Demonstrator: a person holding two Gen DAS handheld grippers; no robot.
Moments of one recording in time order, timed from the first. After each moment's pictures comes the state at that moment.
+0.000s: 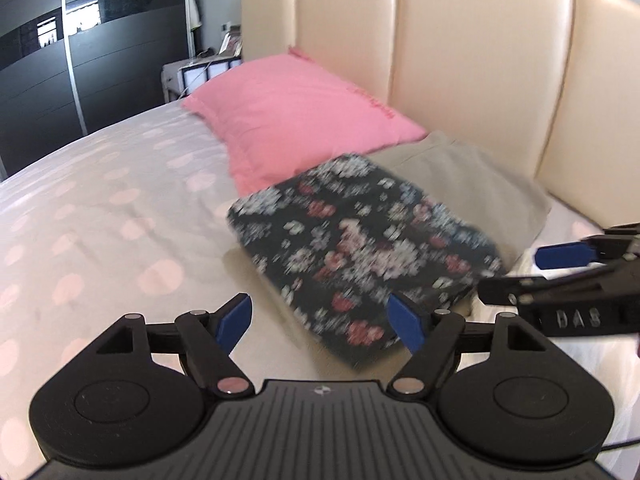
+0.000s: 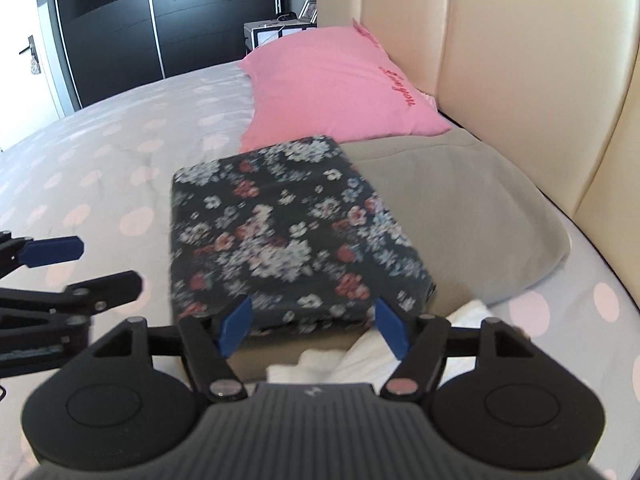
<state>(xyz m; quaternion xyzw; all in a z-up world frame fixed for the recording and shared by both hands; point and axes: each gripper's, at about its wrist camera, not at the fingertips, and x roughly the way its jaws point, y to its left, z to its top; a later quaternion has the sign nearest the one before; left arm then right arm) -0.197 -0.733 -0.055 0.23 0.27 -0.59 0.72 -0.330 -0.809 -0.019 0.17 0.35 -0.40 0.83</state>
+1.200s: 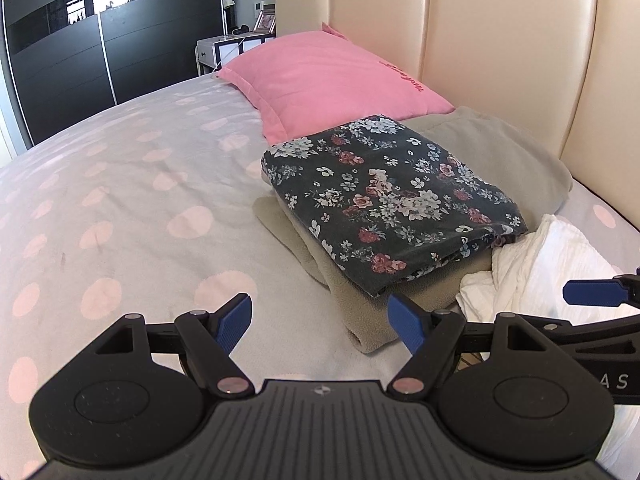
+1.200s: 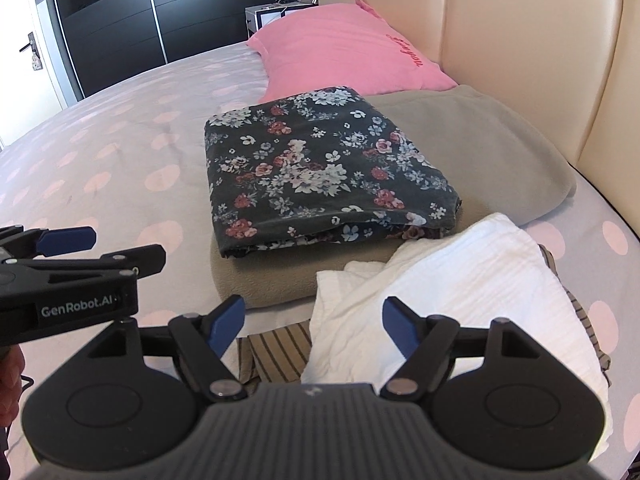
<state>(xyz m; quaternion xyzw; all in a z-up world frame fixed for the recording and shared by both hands) -0.201 -0.692 -0.076 0.23 0.29 -0.55 0.74 -0.344 -0.752 -0.050 0.20 0.35 -0.40 0.82</state>
